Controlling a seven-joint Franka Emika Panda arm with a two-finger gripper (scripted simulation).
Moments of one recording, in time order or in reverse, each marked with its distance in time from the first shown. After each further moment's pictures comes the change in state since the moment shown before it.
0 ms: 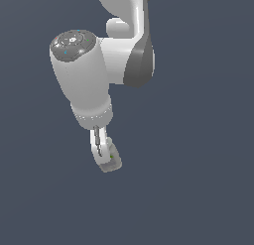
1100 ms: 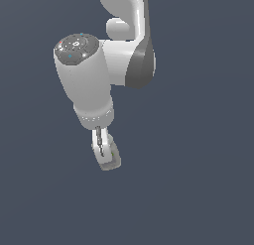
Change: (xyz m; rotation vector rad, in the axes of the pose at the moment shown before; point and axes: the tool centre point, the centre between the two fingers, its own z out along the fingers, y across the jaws) arm -0.004 0.003 0.006 -0.008 -0.003 0.001
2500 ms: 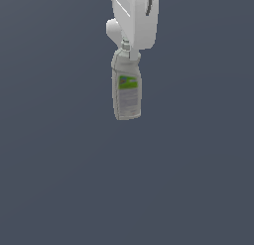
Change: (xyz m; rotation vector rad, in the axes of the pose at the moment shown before) arm -0.106 0.087 -0.234 -0.002 0.002 0.001
